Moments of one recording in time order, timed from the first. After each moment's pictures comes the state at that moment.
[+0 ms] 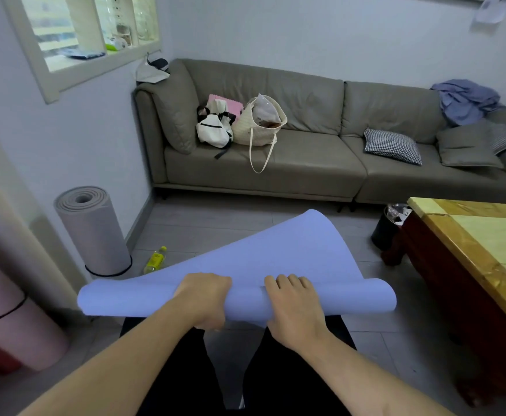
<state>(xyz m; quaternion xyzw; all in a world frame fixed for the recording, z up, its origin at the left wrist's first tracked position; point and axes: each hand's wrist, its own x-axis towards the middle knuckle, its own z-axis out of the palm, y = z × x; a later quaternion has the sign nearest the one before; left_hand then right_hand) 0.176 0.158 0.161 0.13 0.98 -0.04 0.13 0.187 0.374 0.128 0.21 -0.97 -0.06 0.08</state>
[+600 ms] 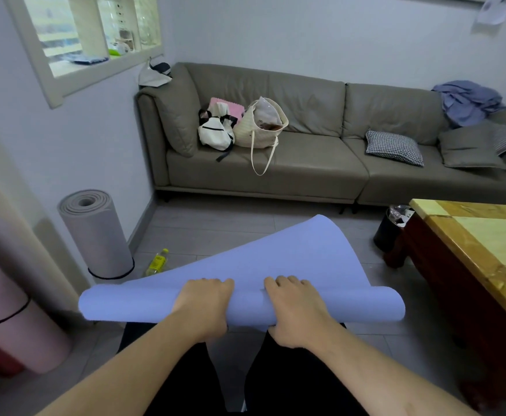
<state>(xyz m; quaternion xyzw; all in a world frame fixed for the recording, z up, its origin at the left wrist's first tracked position) 0.194 0.159 0.166 0.13 0.99 -0.05 0.07 0.188 0.371 0.152 0.25 -0.97 -0.03 0.04</state>
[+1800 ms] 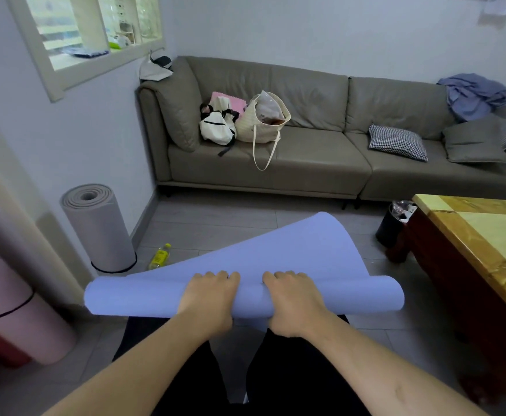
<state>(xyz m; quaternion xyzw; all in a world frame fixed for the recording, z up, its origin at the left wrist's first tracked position) 0.197 0.168 0.153 0.14 0.99 -0.07 0.01 0.184 0.363 0.160 0.23 -0.97 -0.02 0.00</state>
